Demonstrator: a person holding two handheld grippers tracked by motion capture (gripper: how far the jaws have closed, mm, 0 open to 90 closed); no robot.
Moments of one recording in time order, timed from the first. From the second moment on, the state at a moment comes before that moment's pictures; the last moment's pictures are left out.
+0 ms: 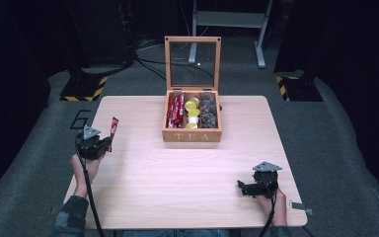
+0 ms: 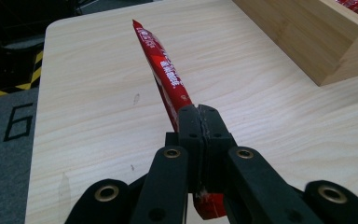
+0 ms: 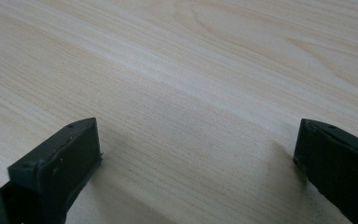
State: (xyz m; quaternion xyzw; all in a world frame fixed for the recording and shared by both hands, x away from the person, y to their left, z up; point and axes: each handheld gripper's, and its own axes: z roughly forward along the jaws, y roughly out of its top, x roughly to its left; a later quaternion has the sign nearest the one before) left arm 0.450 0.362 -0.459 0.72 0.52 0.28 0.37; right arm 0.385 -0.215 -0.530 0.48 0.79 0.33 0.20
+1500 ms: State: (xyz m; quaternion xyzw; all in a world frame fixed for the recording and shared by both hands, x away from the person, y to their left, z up) left arm 0.471 0.389 -0.511 0.70 0.58 0.25 0.35; right arm 0.385 -0.215 -0.530 0.48 0.79 0.33 0.20
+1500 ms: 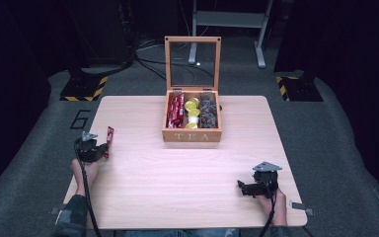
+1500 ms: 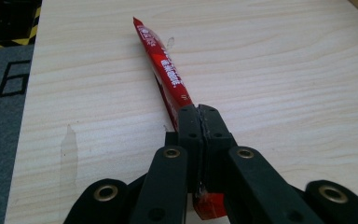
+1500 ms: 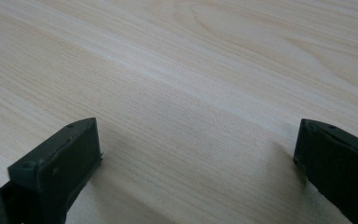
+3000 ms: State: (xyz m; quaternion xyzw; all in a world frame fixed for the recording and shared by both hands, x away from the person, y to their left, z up) left arm 0.394 0.379 -0.468 0.72 0.53 0.26 0.37; right arm 0.385 -0.216 -0.530 0.48 0.79 0.33 0.21
